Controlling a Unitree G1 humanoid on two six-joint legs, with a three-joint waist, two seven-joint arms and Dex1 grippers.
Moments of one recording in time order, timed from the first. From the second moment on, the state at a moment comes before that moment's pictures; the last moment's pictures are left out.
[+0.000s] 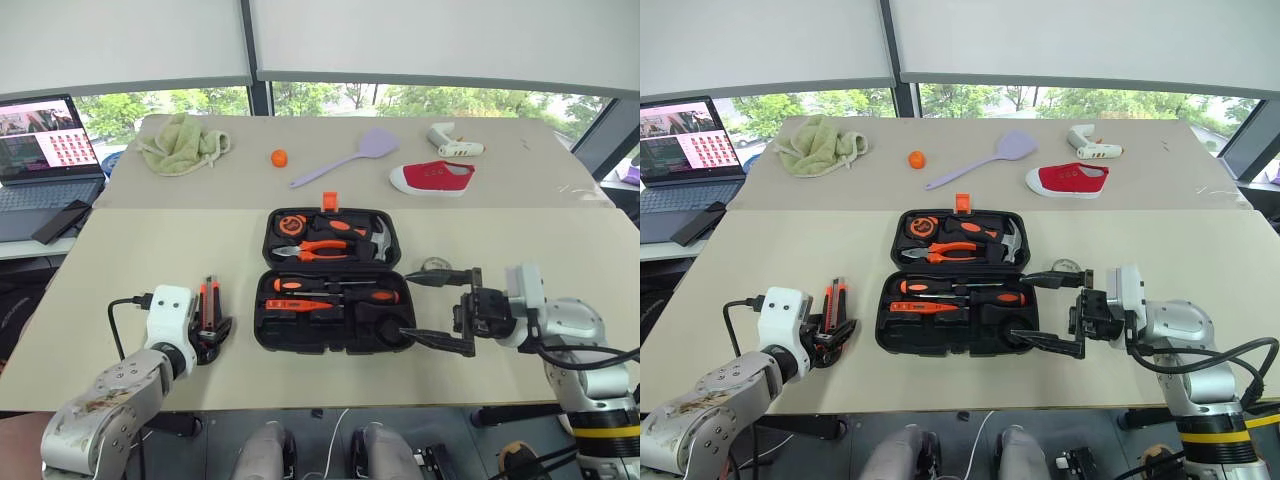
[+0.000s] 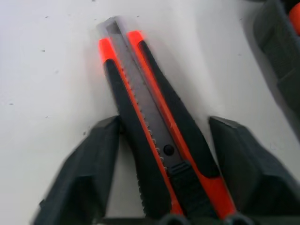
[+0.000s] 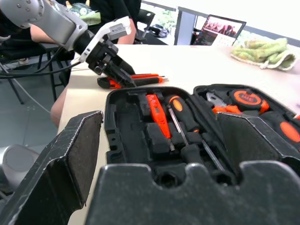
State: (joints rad) left arm 0.13 0.48 0.25 -0.70 -0.55 1.09 -0.07; right arm -0.14 -0.68 -0.09 -0.14 0.61 0.04 1.30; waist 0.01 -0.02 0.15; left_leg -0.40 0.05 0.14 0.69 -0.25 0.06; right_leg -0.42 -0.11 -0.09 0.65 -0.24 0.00
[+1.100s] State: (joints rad) left arm -0.50 0.80 -0.39 -0.24 -0.20 0.38 -1.27; right arm 0.22 -0.79 -0.37 -0.37 0.65 0.13 1.22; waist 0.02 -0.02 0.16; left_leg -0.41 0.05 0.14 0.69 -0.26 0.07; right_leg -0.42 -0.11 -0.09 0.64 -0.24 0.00
